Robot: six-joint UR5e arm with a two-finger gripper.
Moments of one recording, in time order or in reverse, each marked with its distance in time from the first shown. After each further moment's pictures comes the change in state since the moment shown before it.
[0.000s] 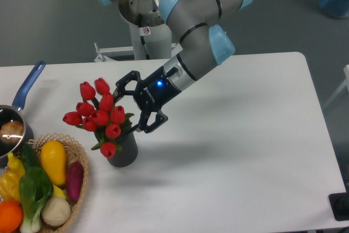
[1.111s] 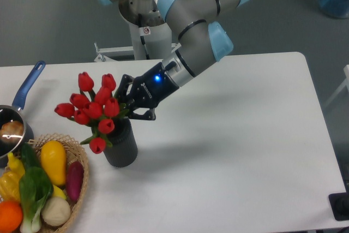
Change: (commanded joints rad) arm 0.011 0.095 -0.005 -0.011 -0.106 -0.018
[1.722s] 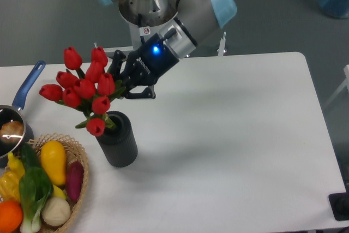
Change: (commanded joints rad) arm 0.021 0.088 0.123 0.008 -0.005 -0.242
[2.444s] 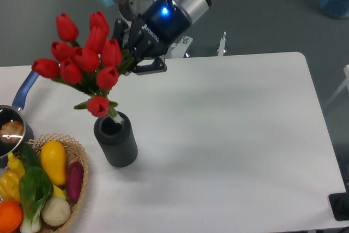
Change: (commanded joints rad) arm 0.031 0.048 0.114 0.003 -0.055 -0.147
